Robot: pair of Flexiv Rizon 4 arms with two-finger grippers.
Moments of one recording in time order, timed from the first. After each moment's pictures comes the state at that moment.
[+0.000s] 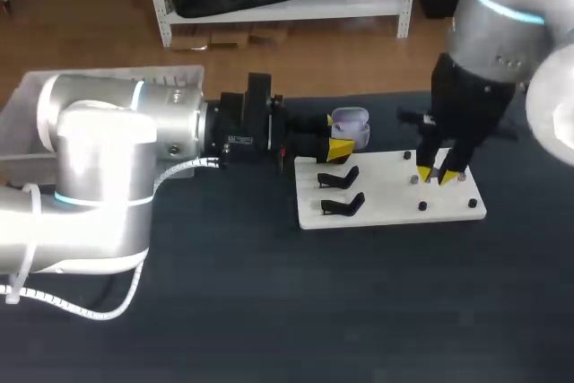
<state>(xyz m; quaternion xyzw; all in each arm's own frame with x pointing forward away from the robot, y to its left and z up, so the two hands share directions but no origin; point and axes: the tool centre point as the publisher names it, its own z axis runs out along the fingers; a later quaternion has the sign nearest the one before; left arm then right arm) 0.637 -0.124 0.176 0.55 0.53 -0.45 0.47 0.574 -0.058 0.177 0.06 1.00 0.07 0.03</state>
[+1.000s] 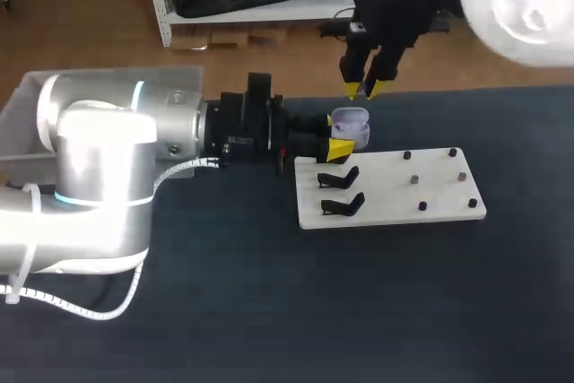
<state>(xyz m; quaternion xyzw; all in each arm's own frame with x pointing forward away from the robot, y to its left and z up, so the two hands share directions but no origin) 0.637 -0.124 0.176 0.55 0.53 -0.45 0.47 0.593 0.040 0.287 -0.11 0.98 0.08 0.11</state>
